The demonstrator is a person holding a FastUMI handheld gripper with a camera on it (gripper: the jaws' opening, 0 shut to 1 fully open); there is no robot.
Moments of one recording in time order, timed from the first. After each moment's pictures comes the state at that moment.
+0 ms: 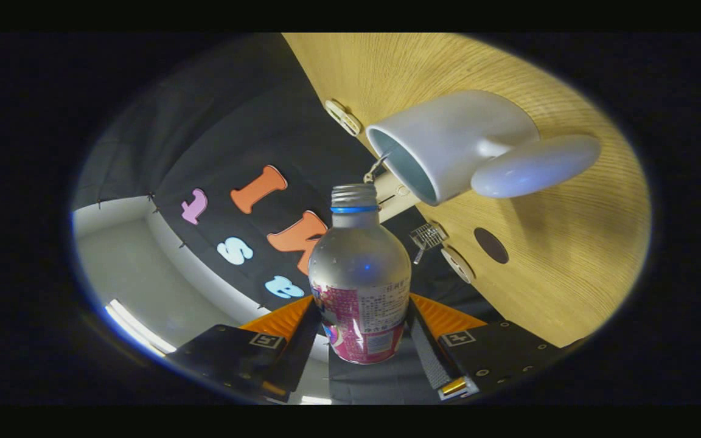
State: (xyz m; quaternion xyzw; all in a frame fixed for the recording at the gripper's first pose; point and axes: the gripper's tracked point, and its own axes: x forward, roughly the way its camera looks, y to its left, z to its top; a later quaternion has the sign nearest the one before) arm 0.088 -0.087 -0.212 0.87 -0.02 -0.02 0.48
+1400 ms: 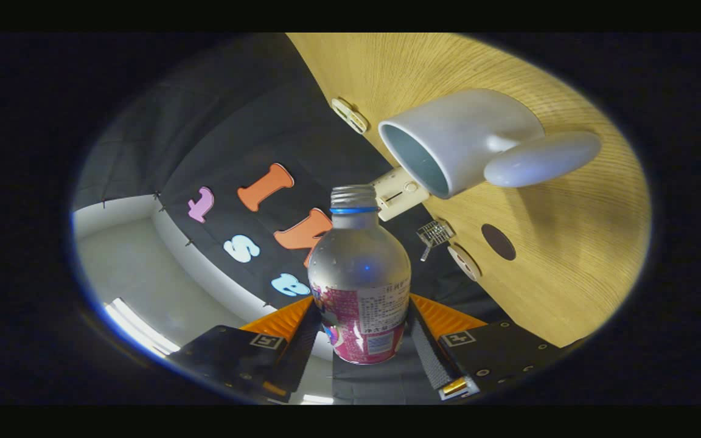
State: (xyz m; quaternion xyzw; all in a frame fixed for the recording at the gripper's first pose) arm 0.090 -0.088 -0.212 0.87 -0.03 -0.01 0.49
